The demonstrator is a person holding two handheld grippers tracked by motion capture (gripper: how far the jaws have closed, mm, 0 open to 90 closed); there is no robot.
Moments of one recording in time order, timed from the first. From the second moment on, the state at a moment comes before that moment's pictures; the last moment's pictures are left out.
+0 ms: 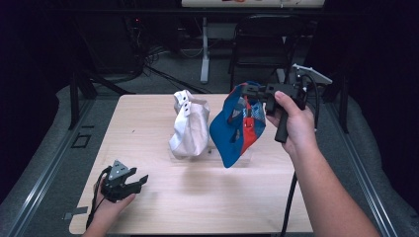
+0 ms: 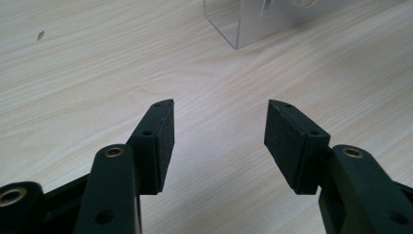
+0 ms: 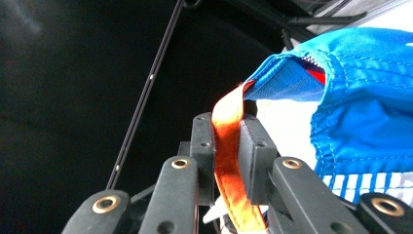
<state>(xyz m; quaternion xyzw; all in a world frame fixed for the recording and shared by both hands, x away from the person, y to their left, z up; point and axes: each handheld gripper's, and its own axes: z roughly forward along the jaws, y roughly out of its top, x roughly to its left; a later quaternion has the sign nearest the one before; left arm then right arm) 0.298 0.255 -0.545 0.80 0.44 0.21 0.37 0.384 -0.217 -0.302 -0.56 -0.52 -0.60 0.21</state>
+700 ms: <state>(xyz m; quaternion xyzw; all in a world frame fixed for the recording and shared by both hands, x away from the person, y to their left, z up) 0.298 0.252 -0.547 0.80 0.43 0.20 0.37 0.413 -0.228 -0.299 -0.61 -0.49 -0.60 0.16</state>
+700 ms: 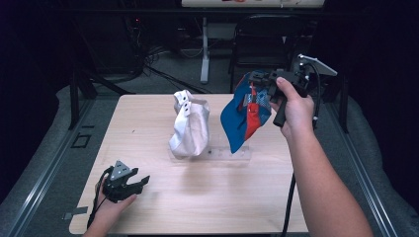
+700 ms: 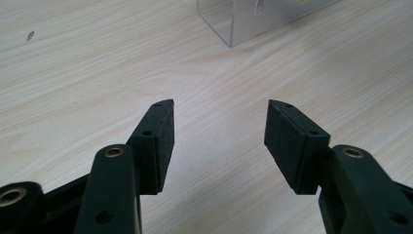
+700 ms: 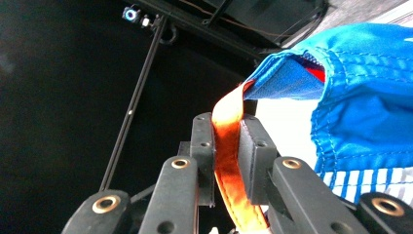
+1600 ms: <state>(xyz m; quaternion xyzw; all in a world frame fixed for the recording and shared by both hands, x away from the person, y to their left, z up) 0.297 0.244 -0.547 0.80 0.42 0.21 0.36 0.418 -0.231 -0.321 -0.64 -0.47 -0.58 0.14</state>
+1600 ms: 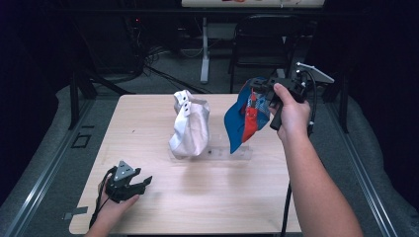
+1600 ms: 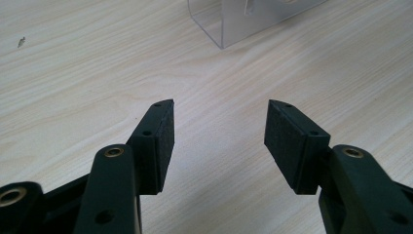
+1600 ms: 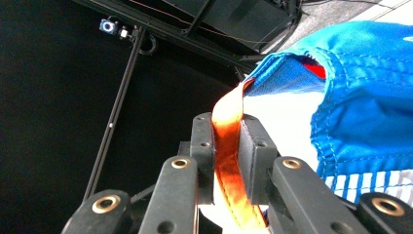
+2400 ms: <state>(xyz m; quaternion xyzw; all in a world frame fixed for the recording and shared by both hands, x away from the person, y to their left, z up) 0.297 0.243 -0.546 0.81 0.42 0.21 0.36 0.411 -0.251 -0.331 -0.67 -0.45 -0.58 0.12</state>
